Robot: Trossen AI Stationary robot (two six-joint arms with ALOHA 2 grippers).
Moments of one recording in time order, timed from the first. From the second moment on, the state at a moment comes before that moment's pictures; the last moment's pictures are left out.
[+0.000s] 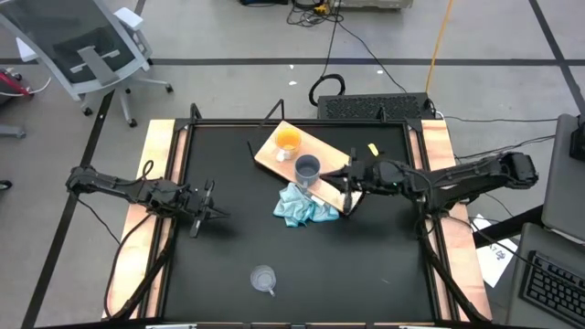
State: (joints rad) left arm -0.22 0.16 0.04 -0.05 0.03 0.11; right arm 0.02 1.15 0.57 0.52 0.17 0.06
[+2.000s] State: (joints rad) left arm -0.22 0.16 0.04 -0.07 0.03 0.13; right arm -0.41 1.69 1.63 -0.93 -0.13 -0.03
